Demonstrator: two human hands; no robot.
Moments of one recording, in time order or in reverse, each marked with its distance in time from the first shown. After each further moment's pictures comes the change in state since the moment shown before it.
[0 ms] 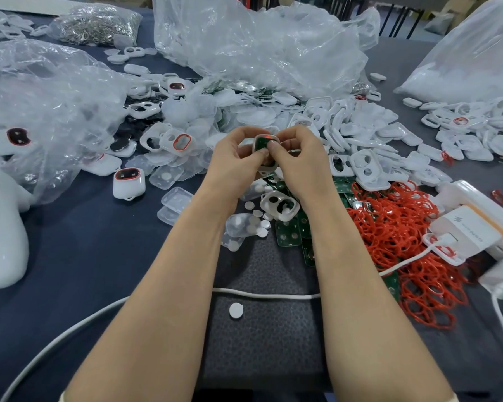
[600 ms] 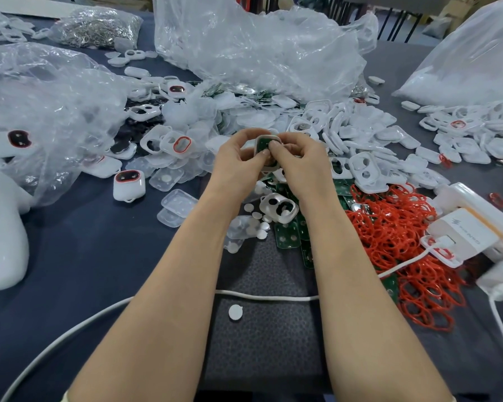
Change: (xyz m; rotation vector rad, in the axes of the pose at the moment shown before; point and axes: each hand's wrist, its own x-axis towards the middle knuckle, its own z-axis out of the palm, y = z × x) left_hand 0.001 -0.003 0.003 0.001 -0.015 0.012; right_hand -0.001 -0.001 -0.002 0.154 -0.001 0.071
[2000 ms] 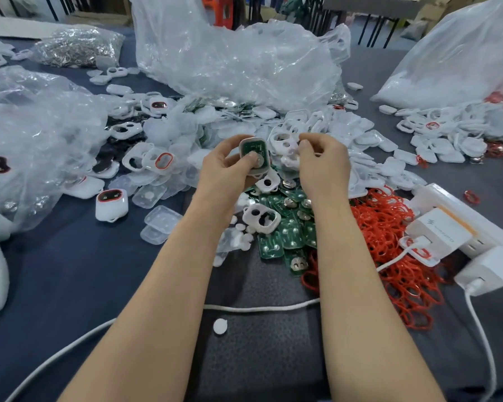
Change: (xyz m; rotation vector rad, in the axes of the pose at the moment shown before) left_hand -0.004 0.014 0.015 -0.134 0.089 -0.084; right_hand 0.010 -0.005 -0.038 -0.241 0.289 -0.009
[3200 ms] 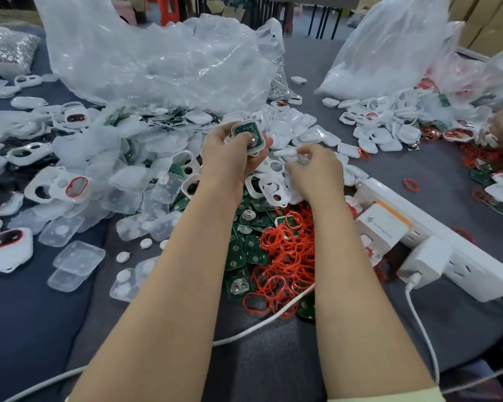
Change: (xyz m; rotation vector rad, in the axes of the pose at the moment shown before) left_hand 0.034 0.001 0.105 -0.259 -0.015 -0.192; right_hand 0.051 0.054 -0.064 -0.492 -0.052 0.183
